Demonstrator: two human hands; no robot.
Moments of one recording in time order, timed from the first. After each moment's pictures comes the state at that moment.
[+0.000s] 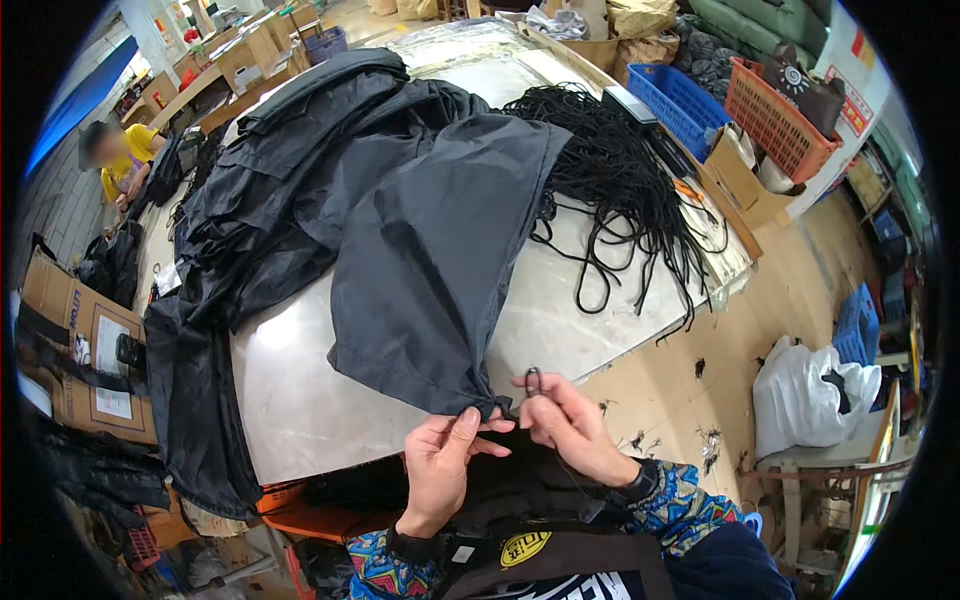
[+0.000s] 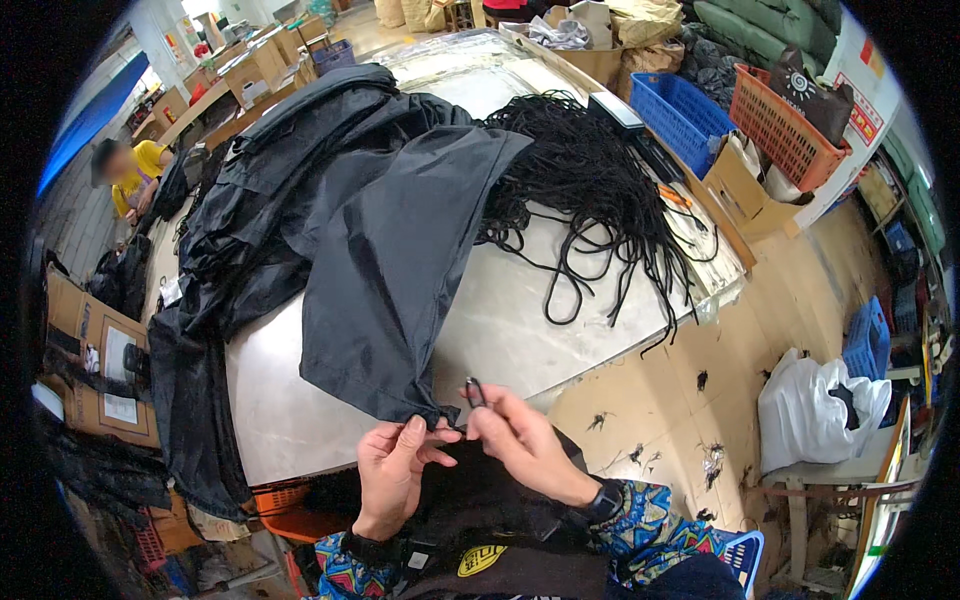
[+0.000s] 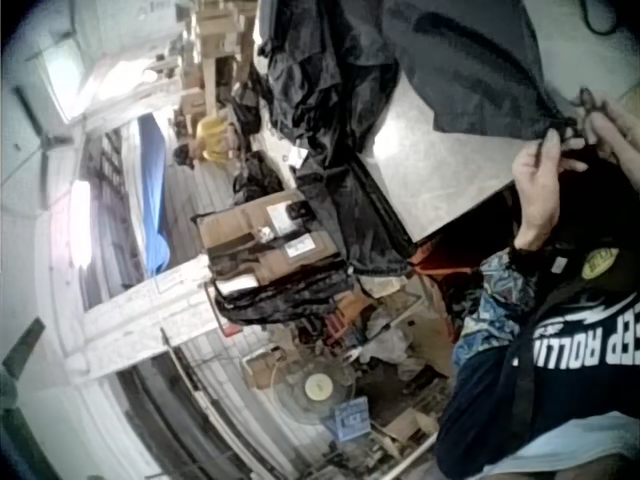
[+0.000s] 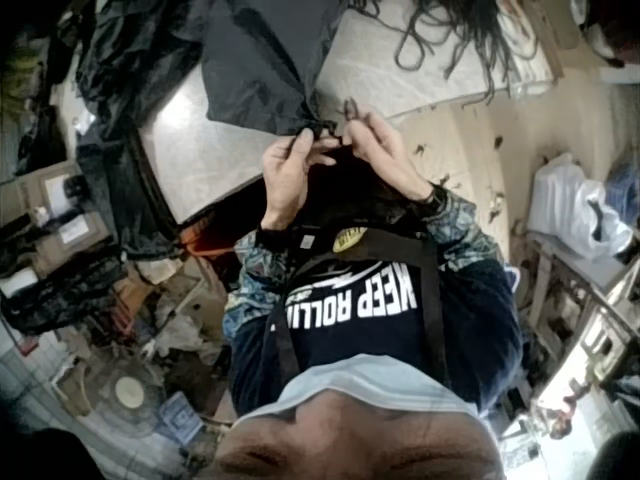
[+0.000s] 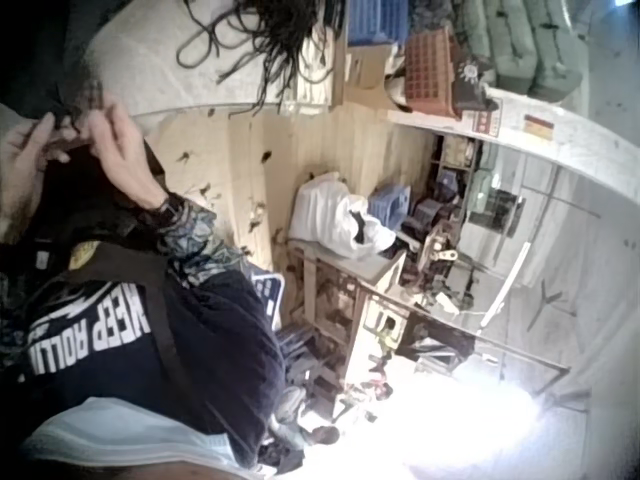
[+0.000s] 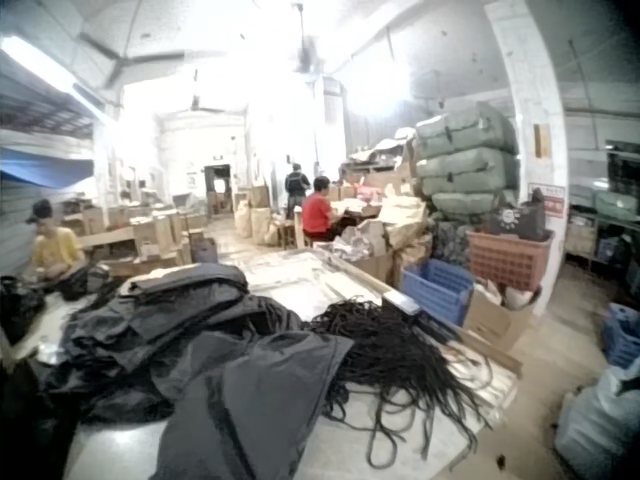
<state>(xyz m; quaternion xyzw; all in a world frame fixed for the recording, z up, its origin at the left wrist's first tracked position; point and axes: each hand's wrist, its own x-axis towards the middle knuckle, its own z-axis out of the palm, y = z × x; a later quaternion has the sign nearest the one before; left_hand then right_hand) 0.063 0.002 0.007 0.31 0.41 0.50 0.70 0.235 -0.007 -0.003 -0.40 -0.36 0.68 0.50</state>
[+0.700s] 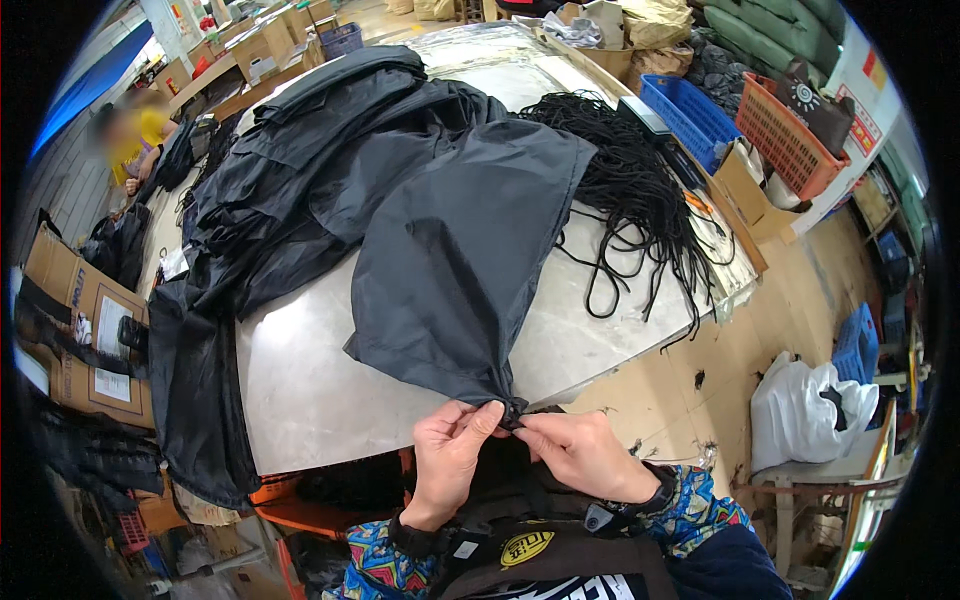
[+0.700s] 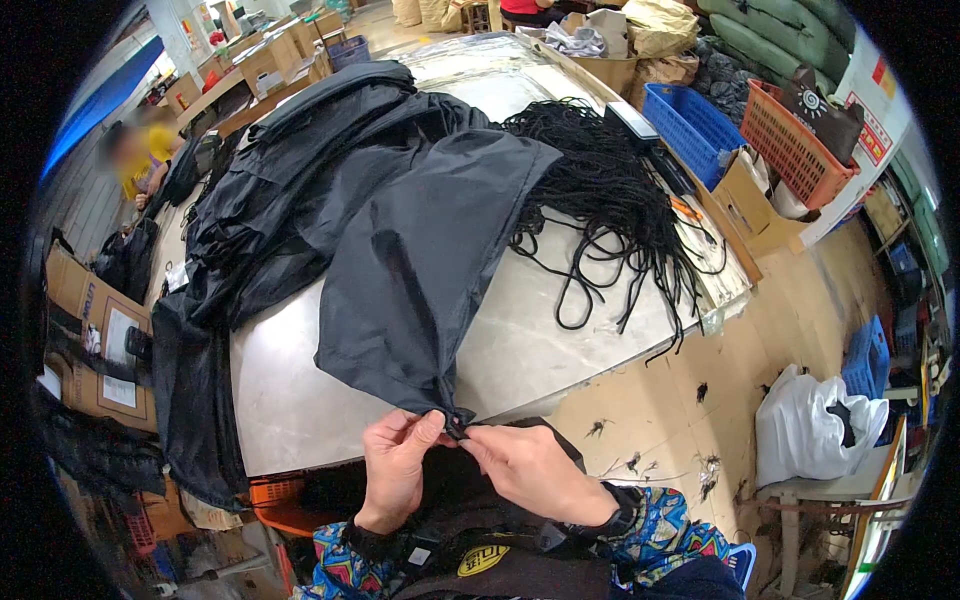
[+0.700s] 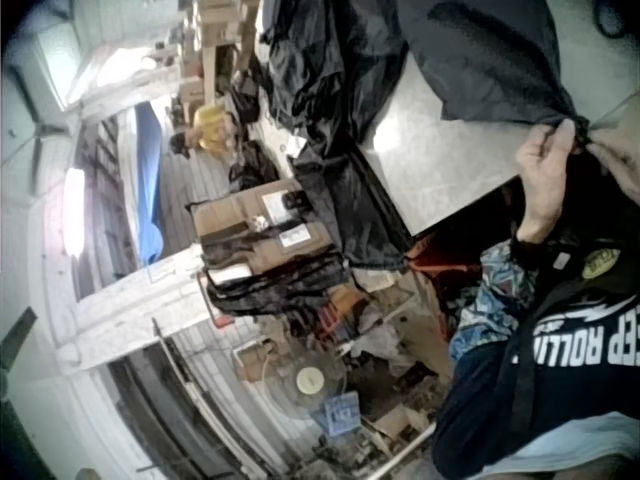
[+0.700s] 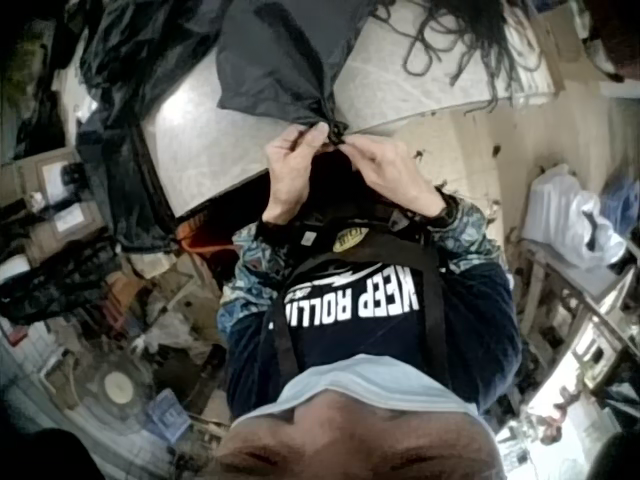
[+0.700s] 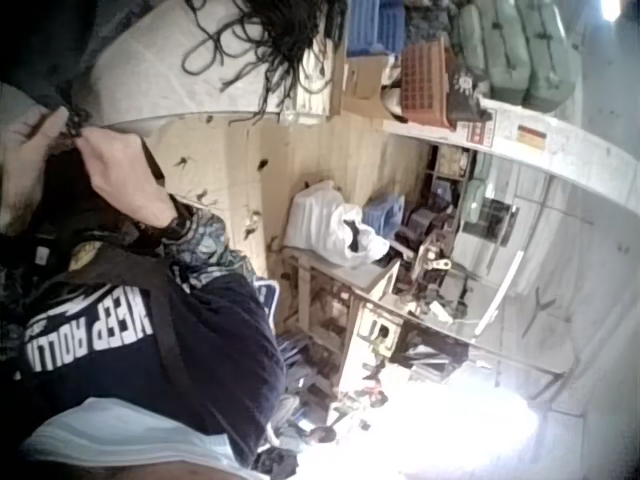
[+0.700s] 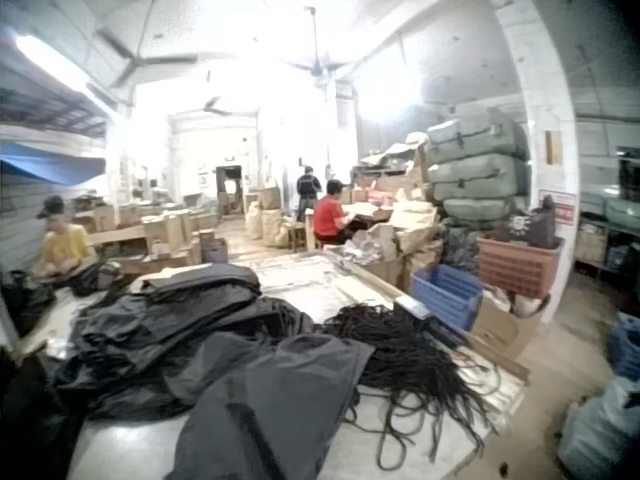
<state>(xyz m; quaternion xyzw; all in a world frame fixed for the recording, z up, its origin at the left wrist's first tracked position) 0.063 0.007 0.007 0.35 0.42 0.51 0.66 0.231 -0.007 0.029 -0.49 -0.70 0.38 0.35</state>
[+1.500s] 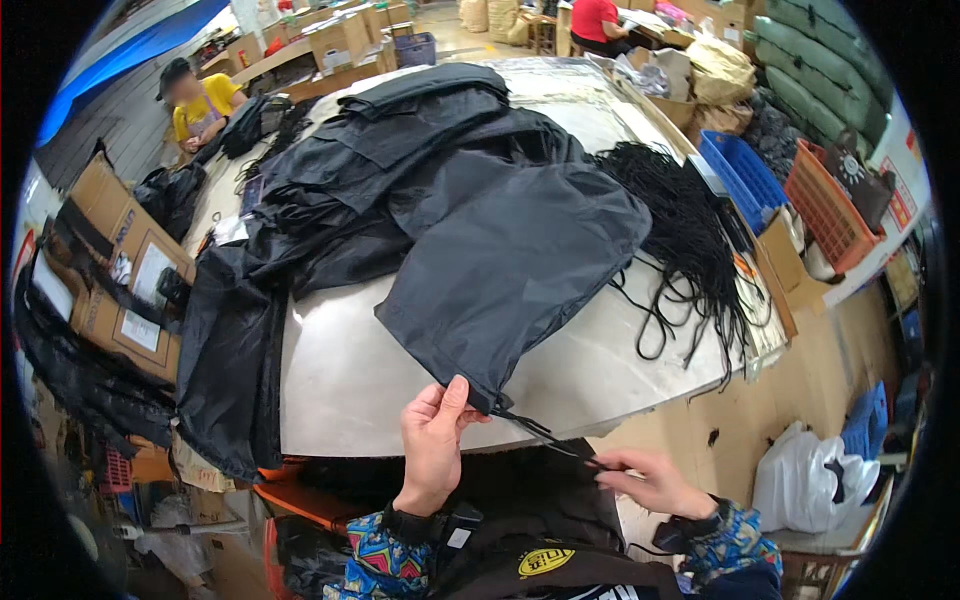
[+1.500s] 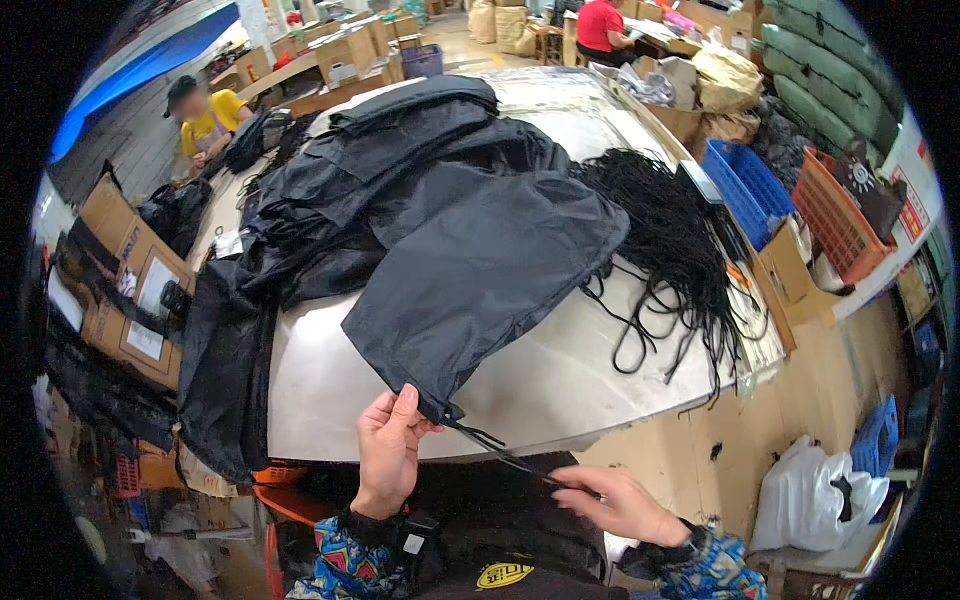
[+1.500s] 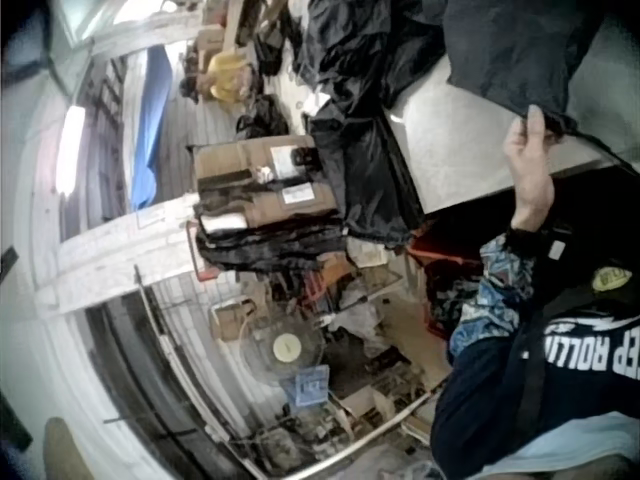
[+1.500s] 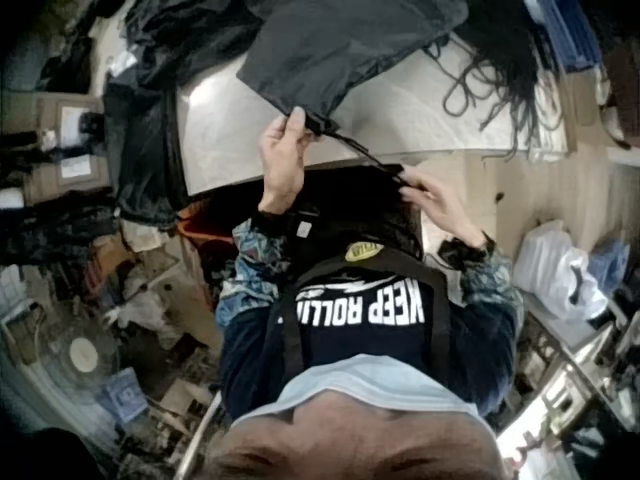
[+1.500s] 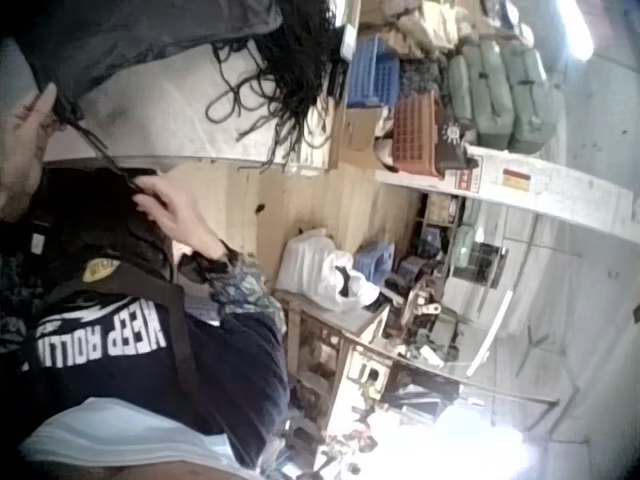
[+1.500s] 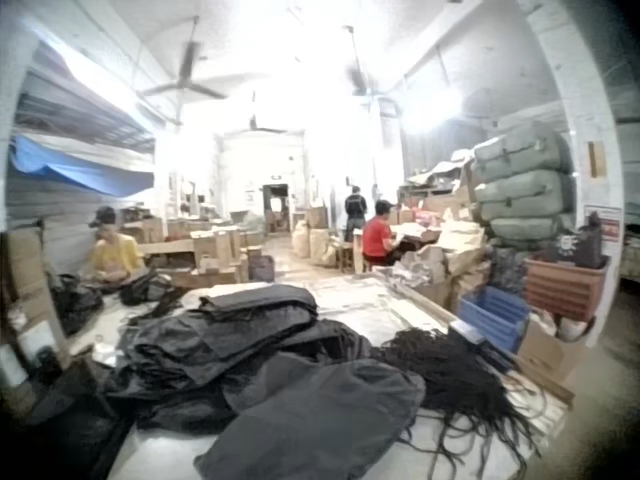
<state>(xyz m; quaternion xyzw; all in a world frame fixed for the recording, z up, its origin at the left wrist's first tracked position) 0.017 0.029 0.013 0.26 0.42 0.62 0.60 0.284 -0.022 0.012 -0.47 -0.66 0.53 0.23</state>
